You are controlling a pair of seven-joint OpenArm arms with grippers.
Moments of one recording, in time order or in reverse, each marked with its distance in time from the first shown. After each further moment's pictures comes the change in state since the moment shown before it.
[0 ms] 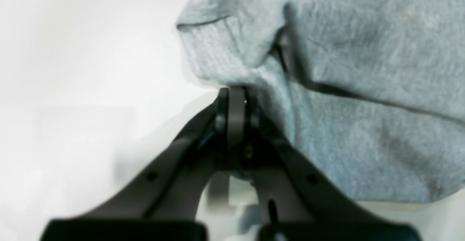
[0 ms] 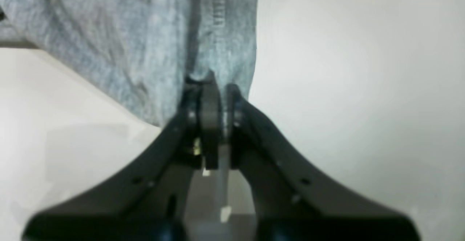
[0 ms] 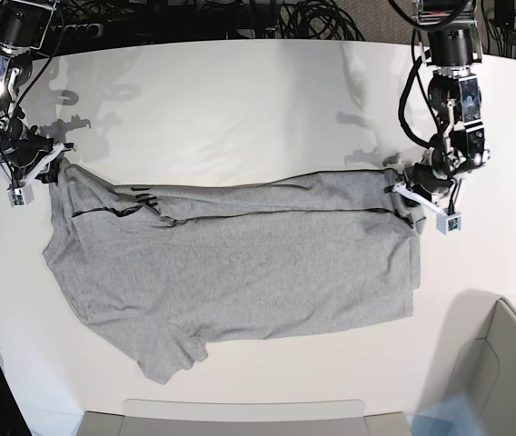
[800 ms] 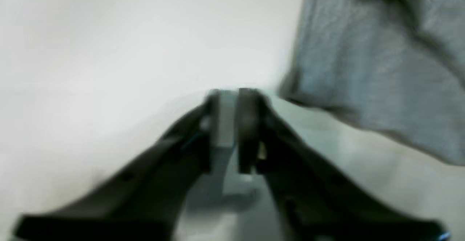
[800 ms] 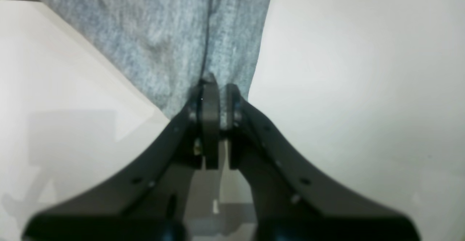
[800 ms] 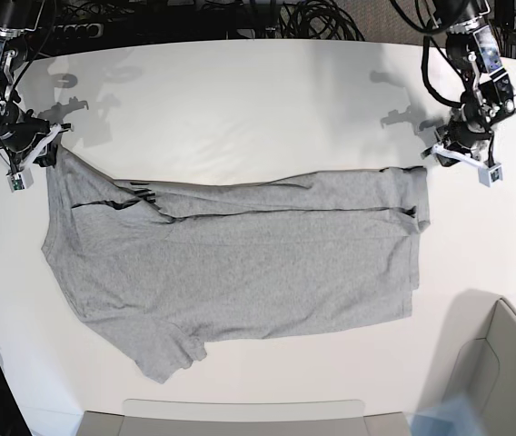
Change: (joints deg) left arm 9.9 1.0 -17.8 10.0 -7.2 -5.3 5.4; right arm -6.2 2.2 0.0 5.0 1.0 0.0 -1.6
